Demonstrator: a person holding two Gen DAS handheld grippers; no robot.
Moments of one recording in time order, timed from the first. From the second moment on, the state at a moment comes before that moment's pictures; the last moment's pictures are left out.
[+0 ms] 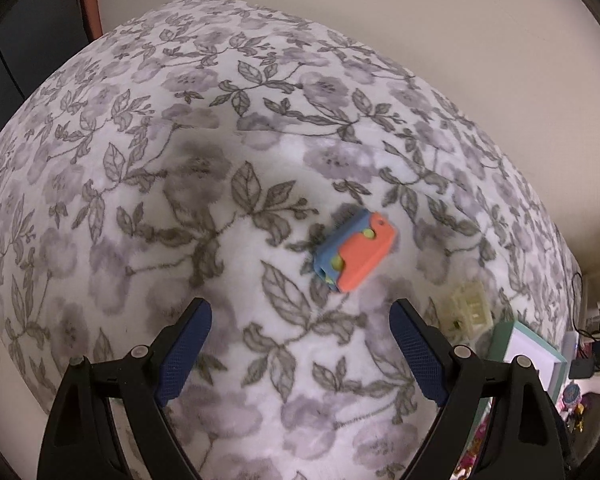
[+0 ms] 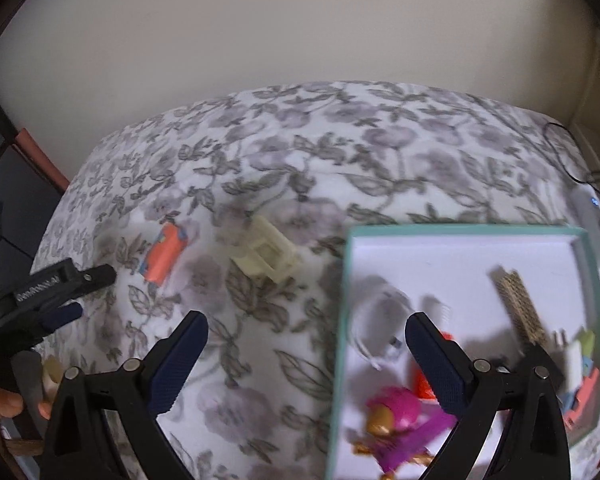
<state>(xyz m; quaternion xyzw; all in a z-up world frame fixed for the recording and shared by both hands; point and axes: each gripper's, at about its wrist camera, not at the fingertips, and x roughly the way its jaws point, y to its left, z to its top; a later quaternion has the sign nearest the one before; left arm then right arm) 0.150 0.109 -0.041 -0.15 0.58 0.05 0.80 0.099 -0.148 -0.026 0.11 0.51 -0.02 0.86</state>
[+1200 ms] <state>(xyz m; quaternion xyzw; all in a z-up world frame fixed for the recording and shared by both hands) 0.222 0.059 -0.102 -0.04 0.62 0.02 0.78 0.178 -0.111 -0.100 0.03 0.54 0.00 0.84</state>
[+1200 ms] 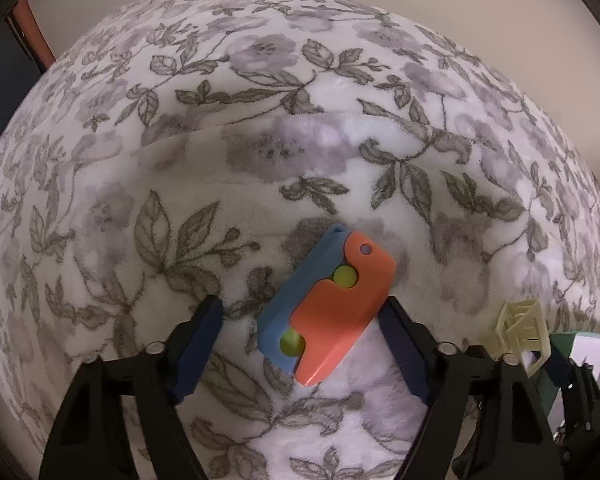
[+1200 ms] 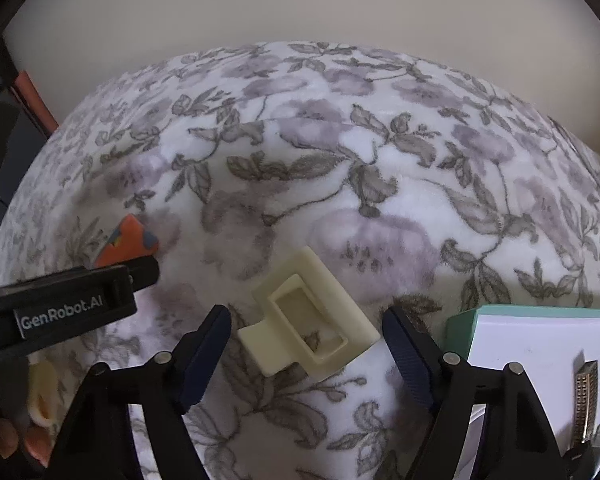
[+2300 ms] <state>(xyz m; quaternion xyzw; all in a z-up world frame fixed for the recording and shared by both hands) 0.149 0.052 -0.039 -0.07 0.59 -0.03 0.80 0.116 -0.121 -0.036 0.04 0.52 -0.02 0.85</state>
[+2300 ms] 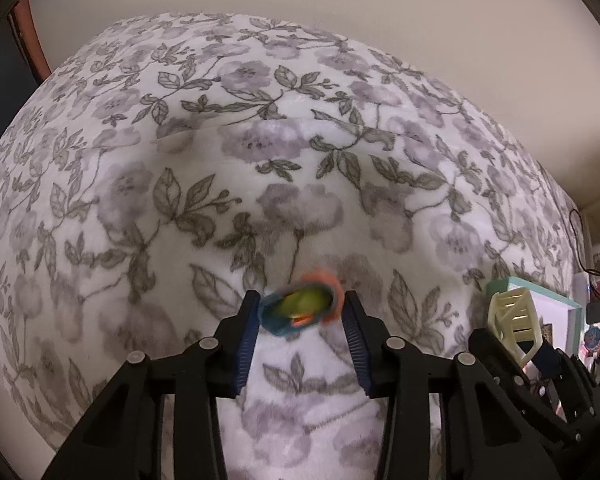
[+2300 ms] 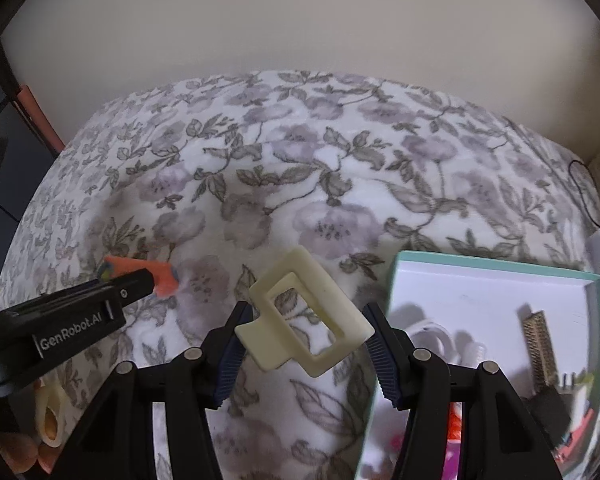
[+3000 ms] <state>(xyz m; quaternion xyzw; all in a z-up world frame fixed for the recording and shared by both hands) 0.111 0.048 -0.034 -0.09 0.59 -0.06 0.80 0.046 -0.152 0.001 0.10 0.50 -0.03 0.86</state>
